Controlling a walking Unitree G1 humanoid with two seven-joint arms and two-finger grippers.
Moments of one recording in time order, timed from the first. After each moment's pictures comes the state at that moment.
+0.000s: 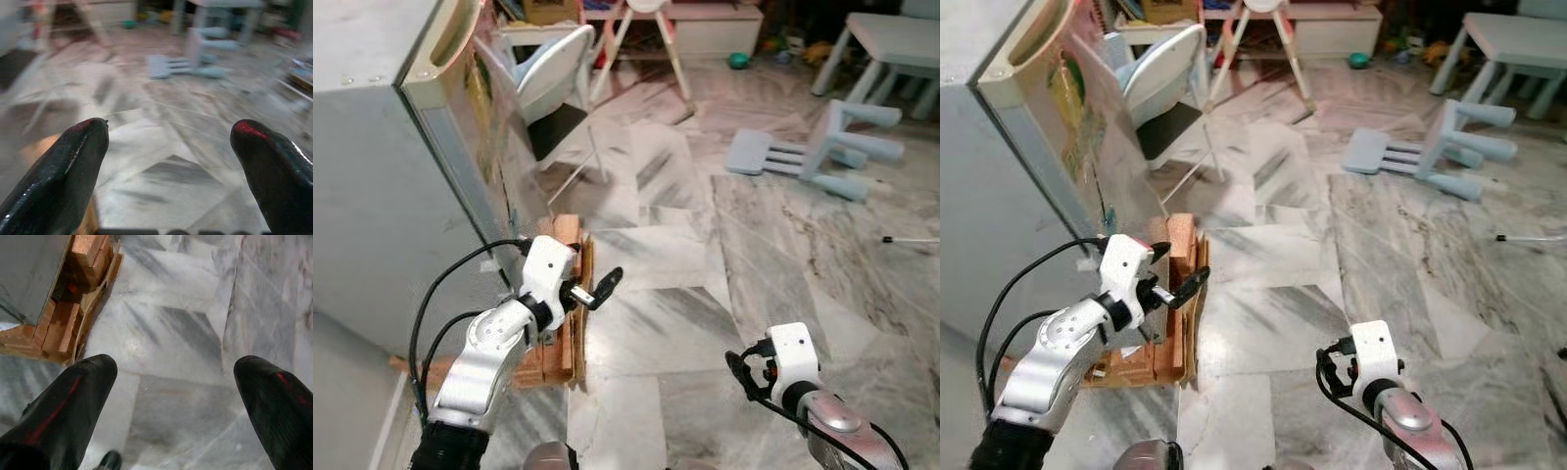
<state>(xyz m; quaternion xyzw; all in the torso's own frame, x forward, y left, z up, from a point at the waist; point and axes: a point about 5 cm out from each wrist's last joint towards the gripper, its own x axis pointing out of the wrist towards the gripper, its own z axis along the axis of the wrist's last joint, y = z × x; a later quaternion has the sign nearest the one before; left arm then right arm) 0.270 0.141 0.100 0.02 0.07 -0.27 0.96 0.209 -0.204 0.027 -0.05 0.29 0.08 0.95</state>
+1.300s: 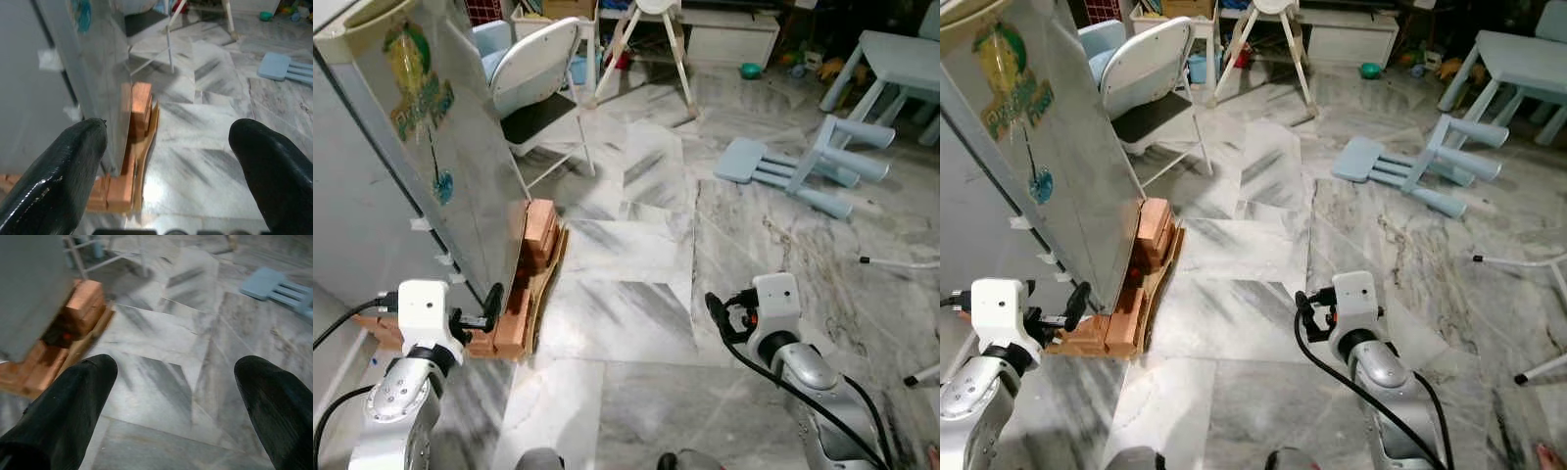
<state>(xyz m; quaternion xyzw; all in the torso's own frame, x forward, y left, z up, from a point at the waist) 0.223 0.230 0.078 0.00 0.11 0.00 0.99 0.244 -0.164 0.067 -0.02 0.17 0.09 0.98</state>
